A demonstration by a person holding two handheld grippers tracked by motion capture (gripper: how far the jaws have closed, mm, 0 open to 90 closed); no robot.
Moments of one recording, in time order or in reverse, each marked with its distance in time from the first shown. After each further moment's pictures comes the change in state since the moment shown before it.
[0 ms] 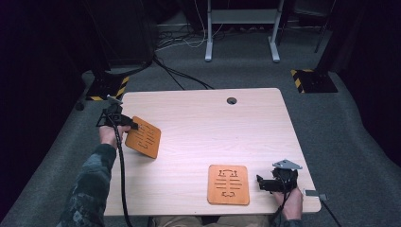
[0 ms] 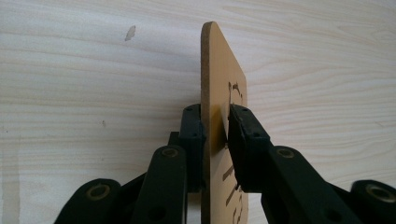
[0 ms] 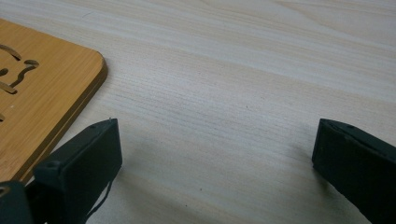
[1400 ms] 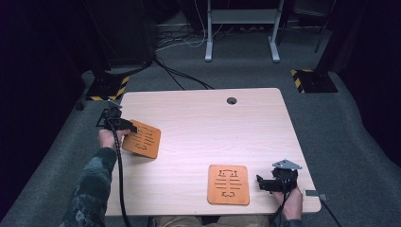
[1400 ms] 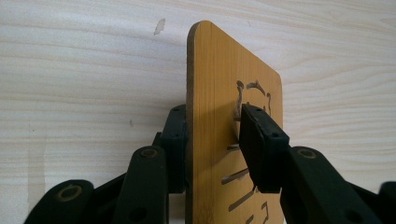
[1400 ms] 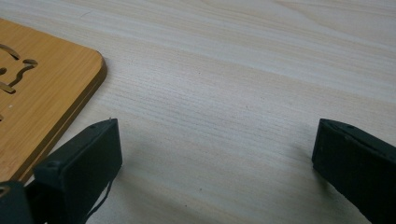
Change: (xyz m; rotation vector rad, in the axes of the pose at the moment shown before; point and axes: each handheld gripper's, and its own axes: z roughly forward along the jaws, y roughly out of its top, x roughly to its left) left arm 0.014 -0.006 0.014 -0.003 0.057 -0.001; right arm 0.000 0.000 0.000 0.000 -0.003 -0.002
